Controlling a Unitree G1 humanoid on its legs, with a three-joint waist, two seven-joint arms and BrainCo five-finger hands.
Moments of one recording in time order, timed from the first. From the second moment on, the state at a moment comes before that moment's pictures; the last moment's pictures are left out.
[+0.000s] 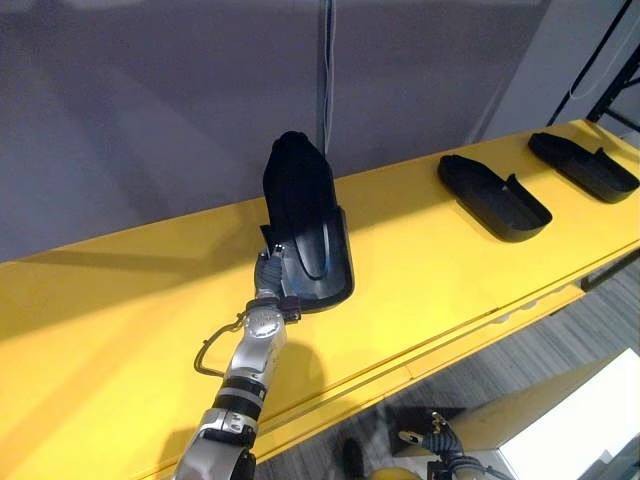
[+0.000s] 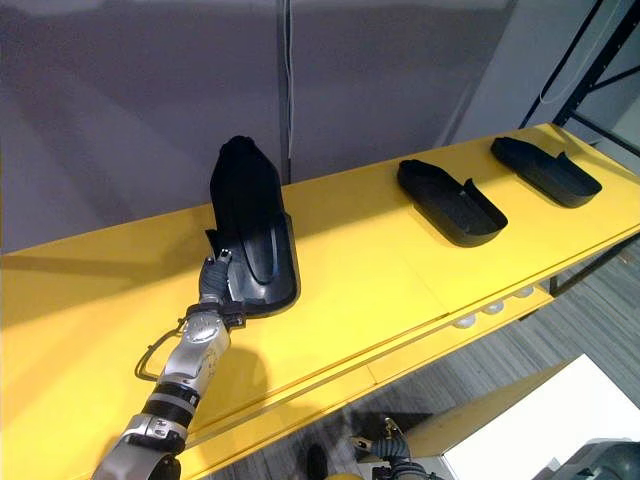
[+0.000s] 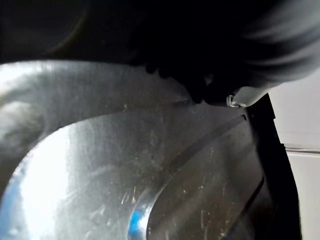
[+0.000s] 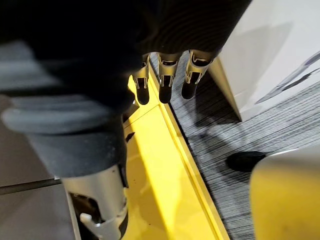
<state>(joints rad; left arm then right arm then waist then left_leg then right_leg) -0.49 0.05 -0.06 0.51 -0.14 -0.02 0.31 0.12 -0.07 -0.08 0.80 0.00 -0.08 0.01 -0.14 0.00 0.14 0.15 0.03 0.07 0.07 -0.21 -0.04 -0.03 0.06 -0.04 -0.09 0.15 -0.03</state>
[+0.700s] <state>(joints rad) -0.52 -0.02 -0.21 0.52 -0.27 -0.03 0.29 0.07 -0.07 -0.06 0.80 0.00 -0.07 0.01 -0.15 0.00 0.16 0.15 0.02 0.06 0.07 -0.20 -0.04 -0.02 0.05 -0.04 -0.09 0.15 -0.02</state>
